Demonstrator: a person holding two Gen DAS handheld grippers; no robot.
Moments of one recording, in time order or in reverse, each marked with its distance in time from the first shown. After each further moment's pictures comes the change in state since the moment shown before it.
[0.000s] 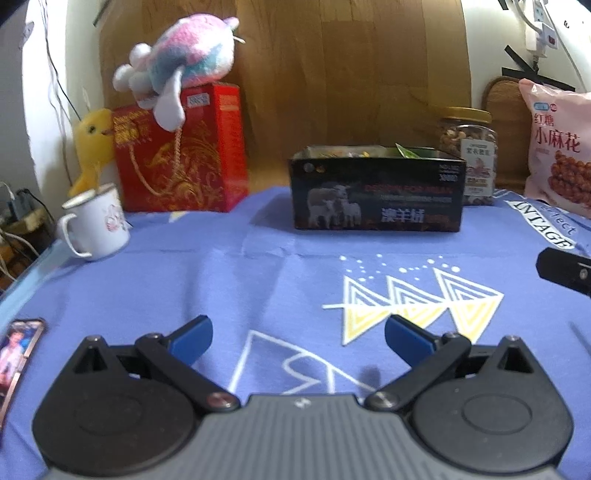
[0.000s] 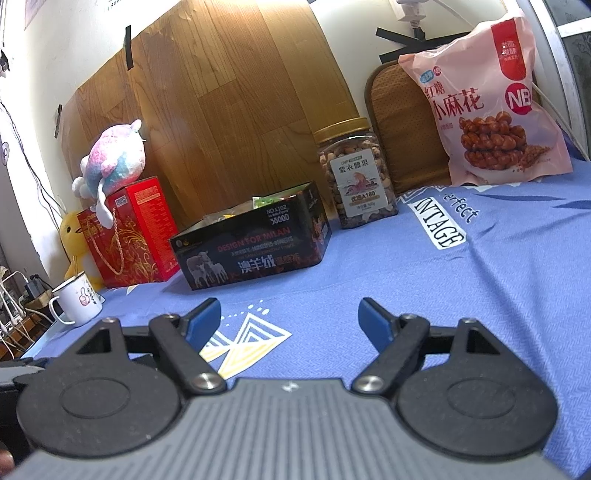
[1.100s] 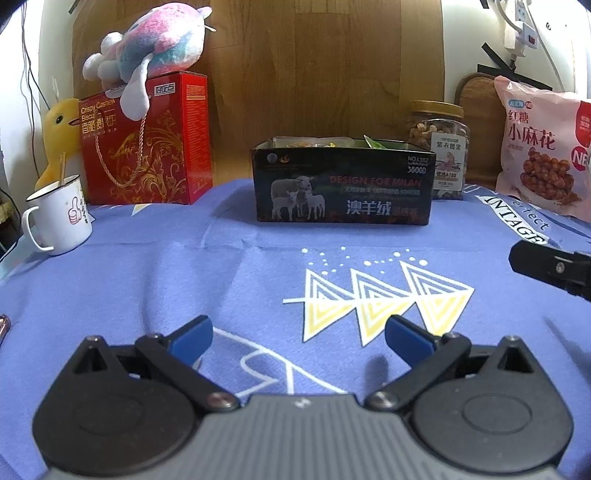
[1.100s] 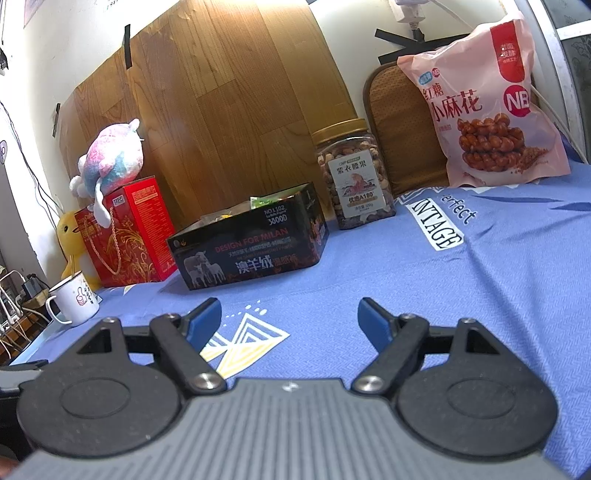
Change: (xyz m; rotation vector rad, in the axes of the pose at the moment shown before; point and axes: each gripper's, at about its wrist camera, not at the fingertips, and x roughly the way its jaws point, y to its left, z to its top) left arm 0.010 -0.008 -0.001 -0.006 0.029 -0.128; right arm 0.001 0.000 0.000 -0.003 0.001 0.002
